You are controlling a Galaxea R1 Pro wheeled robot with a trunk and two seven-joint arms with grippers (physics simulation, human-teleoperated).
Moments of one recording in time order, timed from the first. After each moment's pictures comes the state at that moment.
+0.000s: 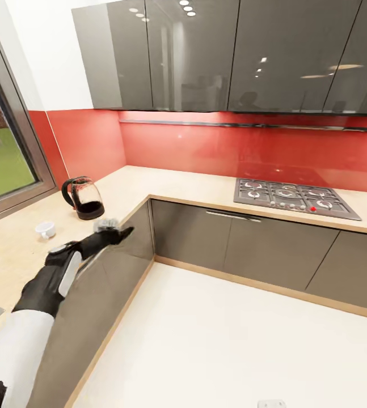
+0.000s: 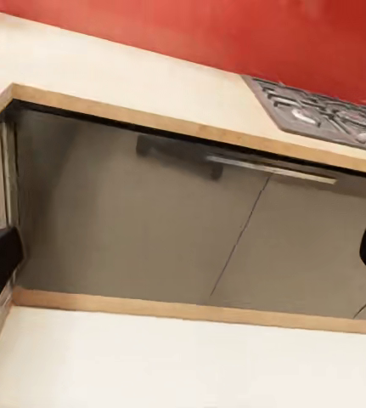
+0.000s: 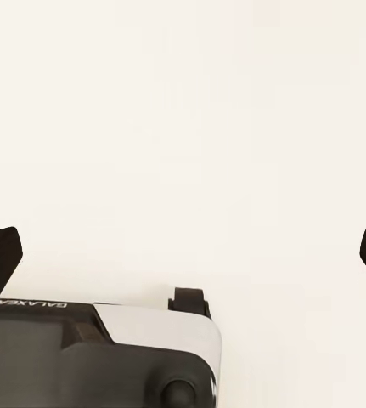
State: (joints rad) left arm -0.82 0.16 0.04 -1.01 0.23 0.37 -0.50; right arm -0.42 0.00 0.53 -0.03 -0.46 -0.15 -0.02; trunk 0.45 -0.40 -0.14
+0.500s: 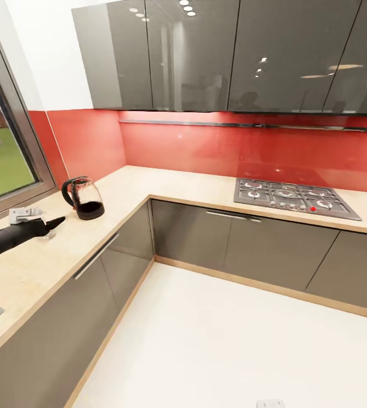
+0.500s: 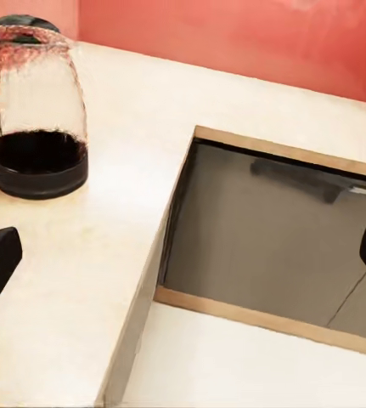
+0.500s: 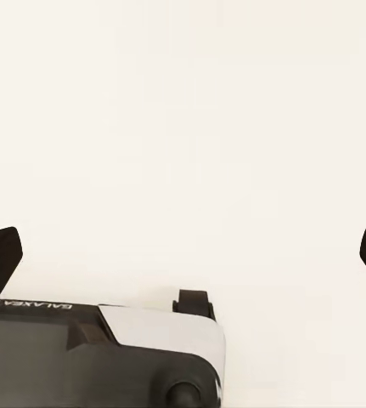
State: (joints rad) left arm -0.80 0.48 0.27 -1.11 0.22 0.53 -0.59; right arm -0.42 0.00 0.53 -0.03 -0.46 -0.15 -0.01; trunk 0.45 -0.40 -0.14
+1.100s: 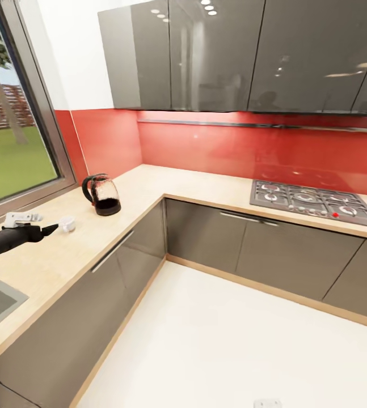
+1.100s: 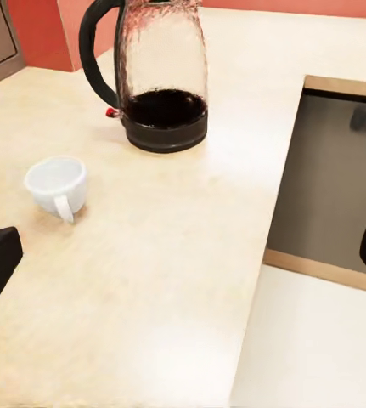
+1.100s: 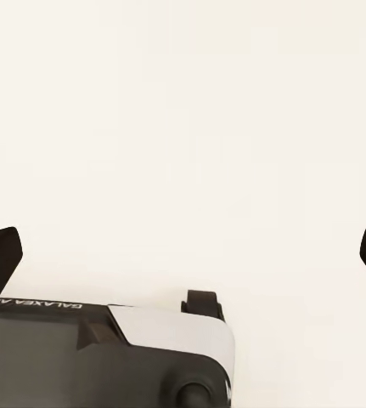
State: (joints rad) left arm -0.80 0.48 0.30 -1.11 0.00 0.53 -0.57; right arm -0.42 0.01 0.53 -0.04 -0.46 -0.15 -0.01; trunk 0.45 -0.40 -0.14
